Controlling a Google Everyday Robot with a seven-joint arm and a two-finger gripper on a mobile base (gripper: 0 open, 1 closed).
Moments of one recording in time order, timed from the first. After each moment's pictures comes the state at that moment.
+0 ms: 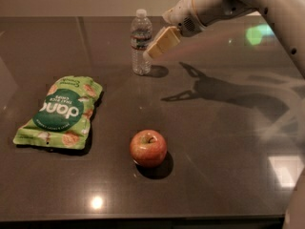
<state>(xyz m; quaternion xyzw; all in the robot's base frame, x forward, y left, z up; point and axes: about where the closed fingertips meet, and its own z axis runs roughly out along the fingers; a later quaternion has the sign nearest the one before) 0.677 -0.017 0.957 -0.55 0.70 0.20 0.40</state>
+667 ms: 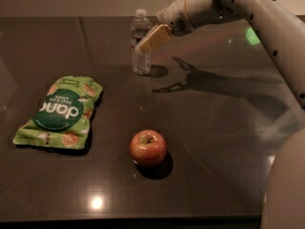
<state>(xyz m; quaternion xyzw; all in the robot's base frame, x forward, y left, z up) 0.710 0.007 0.953 -0.53 0.69 0.24 0.43</state>
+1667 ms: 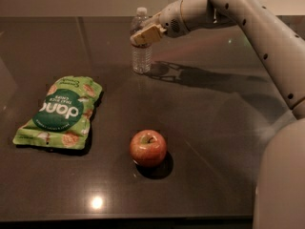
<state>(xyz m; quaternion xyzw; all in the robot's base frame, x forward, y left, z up) 0.725 0.023 0.948 -0.51 0.68 0.27 0.45</state>
